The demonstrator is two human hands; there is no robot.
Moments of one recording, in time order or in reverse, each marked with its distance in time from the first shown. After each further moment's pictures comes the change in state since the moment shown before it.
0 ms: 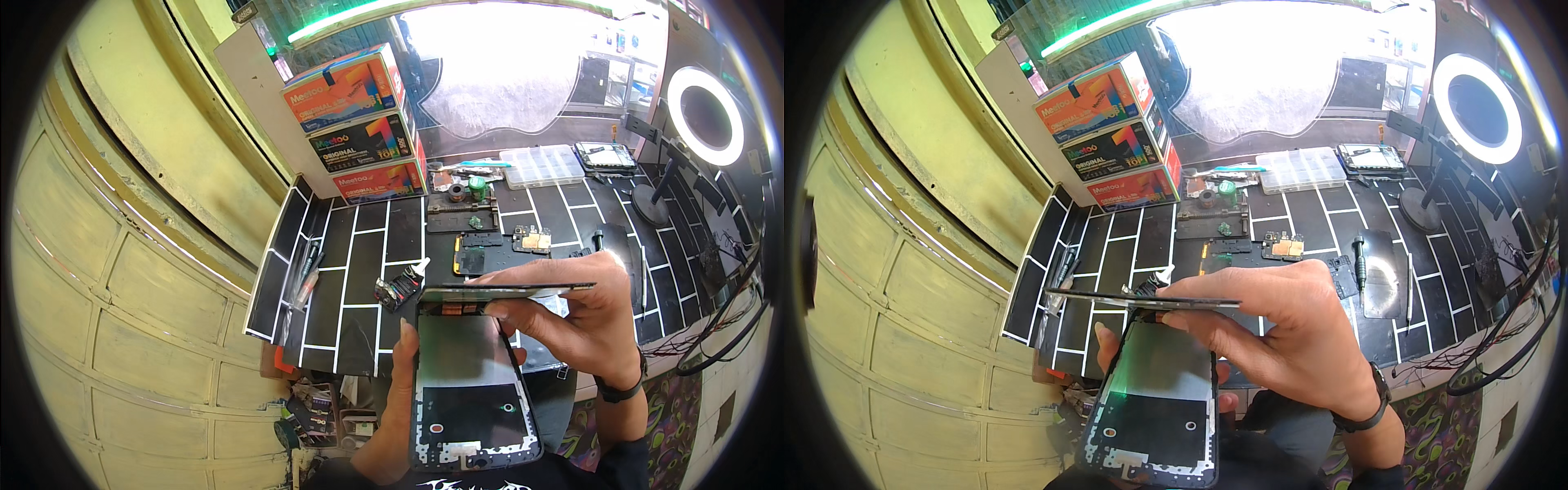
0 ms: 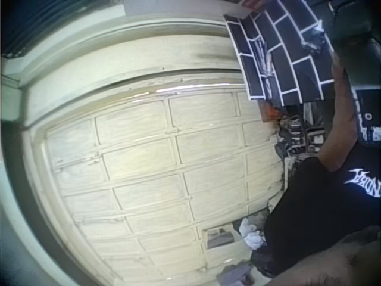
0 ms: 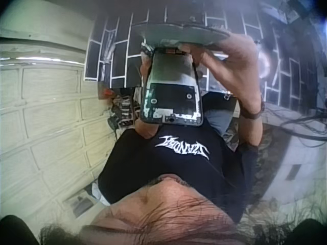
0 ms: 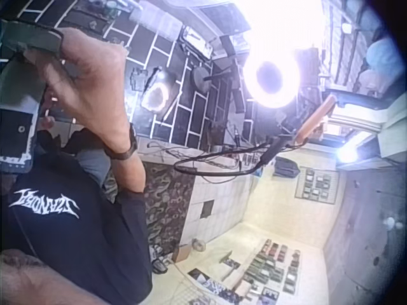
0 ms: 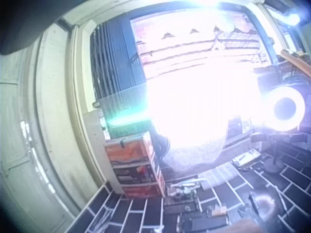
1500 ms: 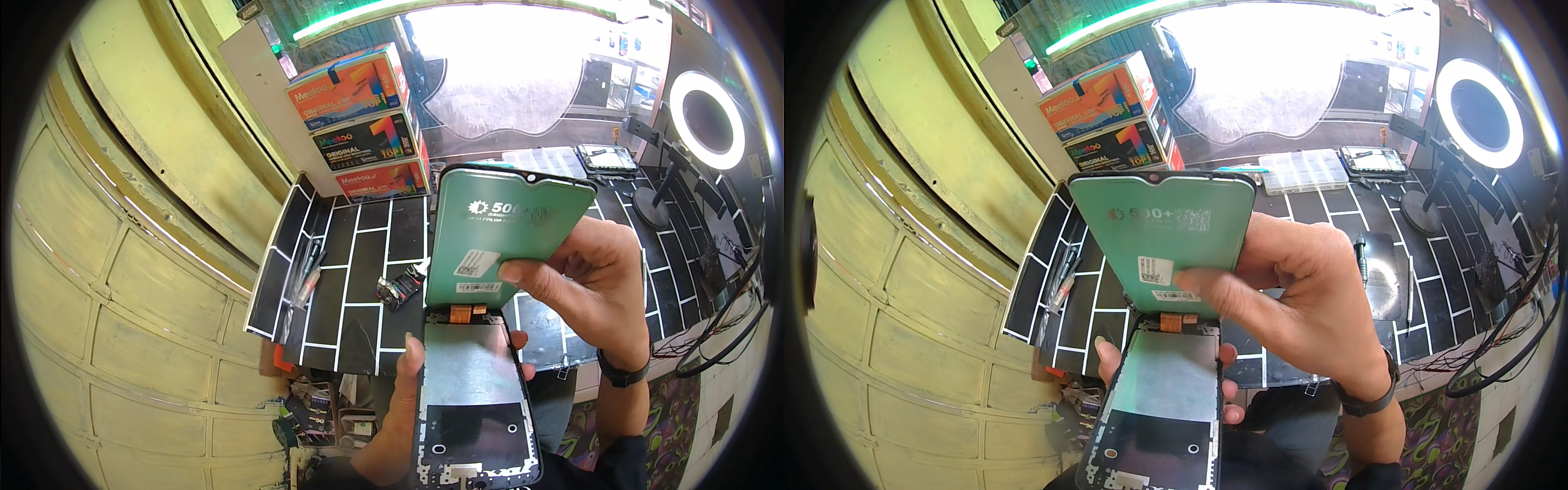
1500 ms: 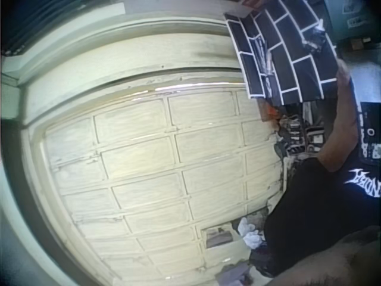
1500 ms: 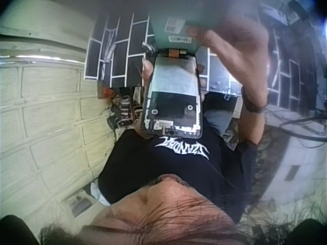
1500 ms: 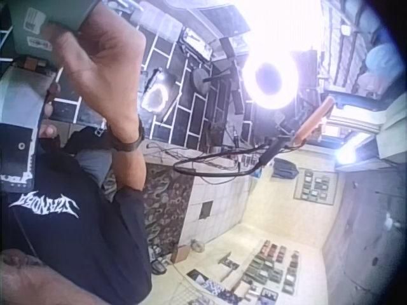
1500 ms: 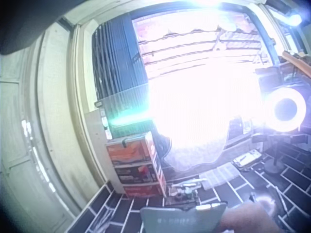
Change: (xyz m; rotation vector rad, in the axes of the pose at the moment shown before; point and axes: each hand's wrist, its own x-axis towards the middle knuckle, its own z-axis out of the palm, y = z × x) left_hand 0.002 -0.008 -0.016 -0.172 -0.243 -0.045; right_hand 0.011 0.011 -0.003 0.229 0.082 0.052
